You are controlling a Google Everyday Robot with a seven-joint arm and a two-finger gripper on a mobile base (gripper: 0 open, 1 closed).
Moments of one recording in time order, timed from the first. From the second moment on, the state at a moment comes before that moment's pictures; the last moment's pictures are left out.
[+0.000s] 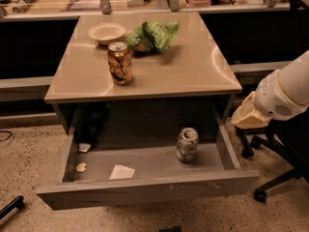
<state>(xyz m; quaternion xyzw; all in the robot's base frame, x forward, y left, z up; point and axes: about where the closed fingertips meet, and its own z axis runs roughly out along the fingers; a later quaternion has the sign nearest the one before) 0.475 -0.221 0.830 -0.57 0.80 0.06 0.21</state>
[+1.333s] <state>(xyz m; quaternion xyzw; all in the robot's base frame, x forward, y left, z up) 0.498 -0.211 0.766 -0.55 0.76 0.17 0.30</state>
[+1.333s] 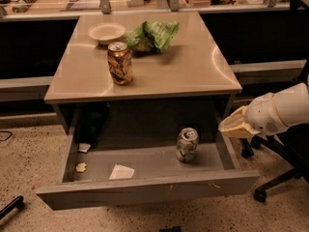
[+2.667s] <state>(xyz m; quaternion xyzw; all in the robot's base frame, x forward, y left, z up) 0.513 -0.173 0.732 -0.61 0.72 0.12 0.31</state>
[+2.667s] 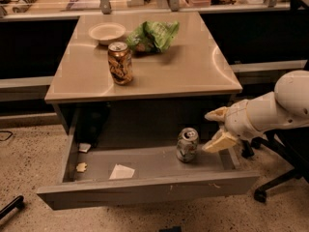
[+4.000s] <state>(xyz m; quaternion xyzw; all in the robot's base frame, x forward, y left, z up) 0.526 -0.133 0.682 -0.64 0.70 0.15 0.28</state>
